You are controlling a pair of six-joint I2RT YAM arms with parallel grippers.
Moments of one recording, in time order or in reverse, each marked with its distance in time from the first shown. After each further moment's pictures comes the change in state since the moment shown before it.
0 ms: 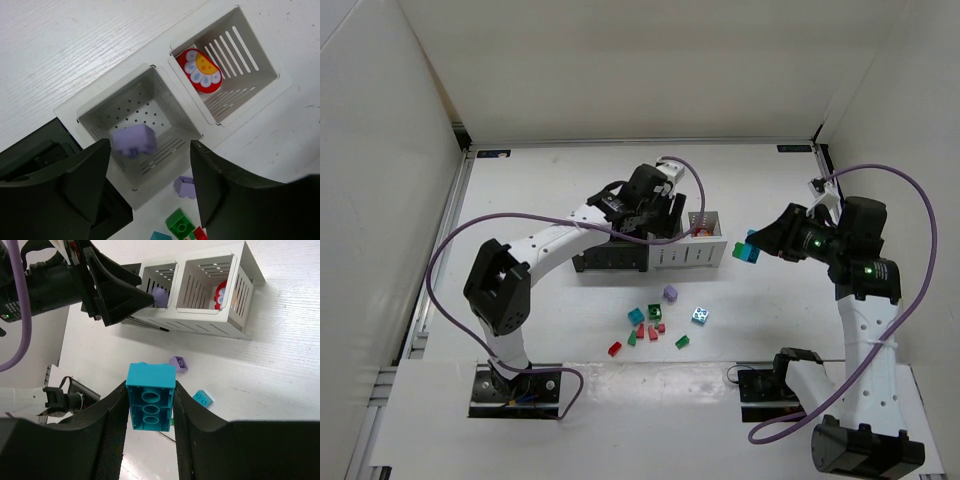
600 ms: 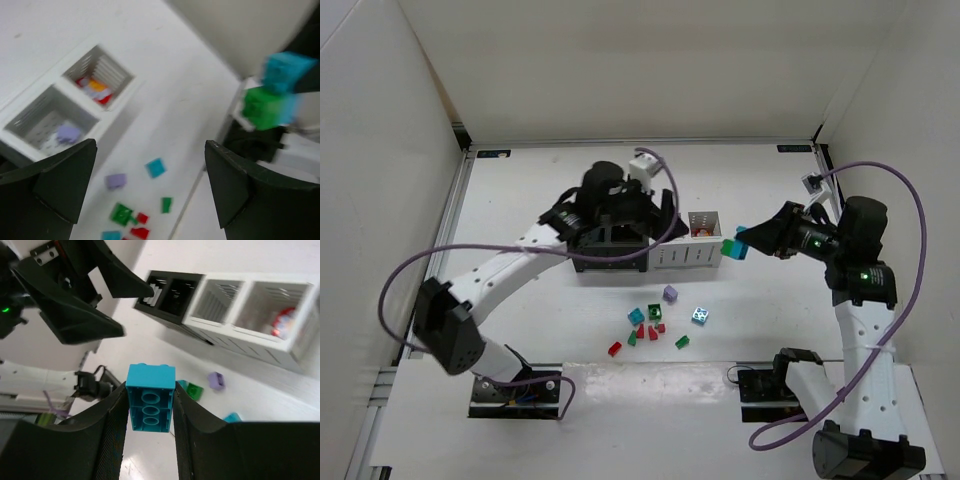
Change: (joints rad) left arm 0.035 -0.290 -0.185 0.182 0.346 -0.055; right arm 0.024 -0.021 -0.035 0.150 -0.179 0.068
